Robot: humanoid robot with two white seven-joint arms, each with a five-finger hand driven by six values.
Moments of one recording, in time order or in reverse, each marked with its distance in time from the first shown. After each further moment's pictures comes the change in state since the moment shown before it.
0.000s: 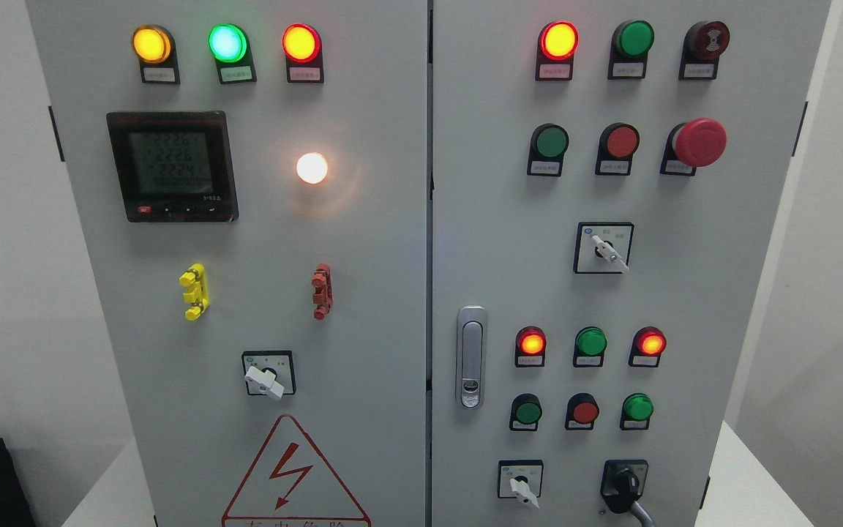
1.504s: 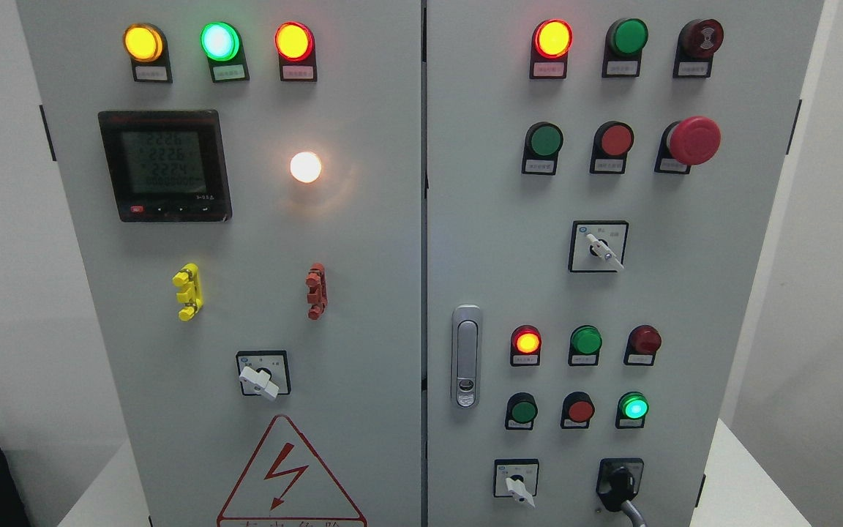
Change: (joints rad) left arm 0.000 0.000 0.000 0.000 0.000 0.001 0.000; right arm -0.005 0.008 0.013 -0.006 -0.001 -0.008 0.012
